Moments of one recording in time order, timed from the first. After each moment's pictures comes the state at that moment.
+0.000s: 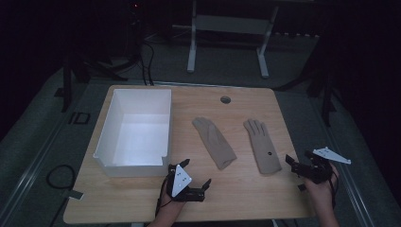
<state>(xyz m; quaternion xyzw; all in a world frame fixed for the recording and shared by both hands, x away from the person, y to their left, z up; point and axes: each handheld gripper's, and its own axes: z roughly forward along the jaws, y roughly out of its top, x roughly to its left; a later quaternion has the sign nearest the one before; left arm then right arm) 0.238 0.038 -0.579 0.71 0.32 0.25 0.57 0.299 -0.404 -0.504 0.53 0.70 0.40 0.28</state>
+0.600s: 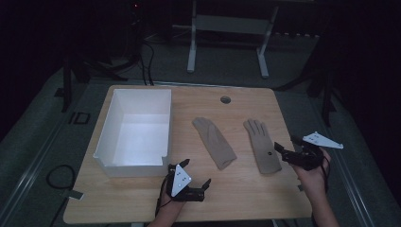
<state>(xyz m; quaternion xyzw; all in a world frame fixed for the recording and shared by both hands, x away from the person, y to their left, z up) 0.239 0.039 -0.579 0.71 0.33 0.25 0.57 0.316 -0.355 -0.459 0.45 0.73 0.44 0.26</state>
